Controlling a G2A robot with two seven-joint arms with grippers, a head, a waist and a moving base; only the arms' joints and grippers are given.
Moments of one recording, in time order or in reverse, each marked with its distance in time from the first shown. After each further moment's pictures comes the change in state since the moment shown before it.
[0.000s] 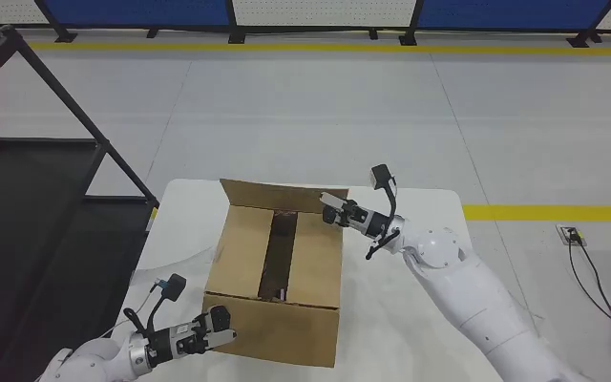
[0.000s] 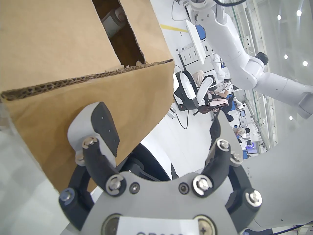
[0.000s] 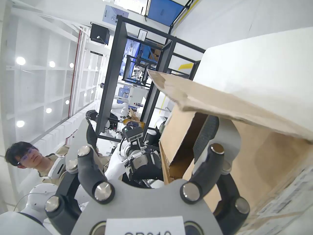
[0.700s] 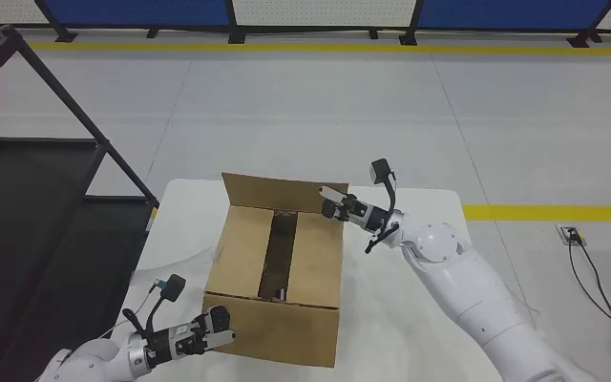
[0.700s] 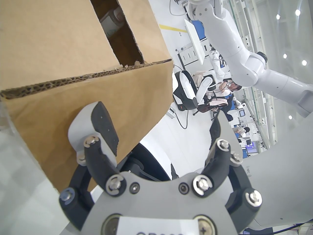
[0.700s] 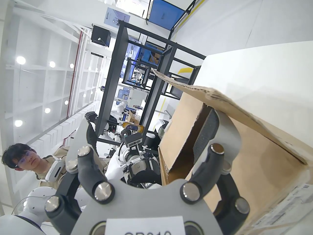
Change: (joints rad) left arm 0.003 0.003 -0.001 -0.002 -0.005 -0.005 0.000; right arm 0.030 -0.015 -0.006 0.056 0.027 -0.018 0.024
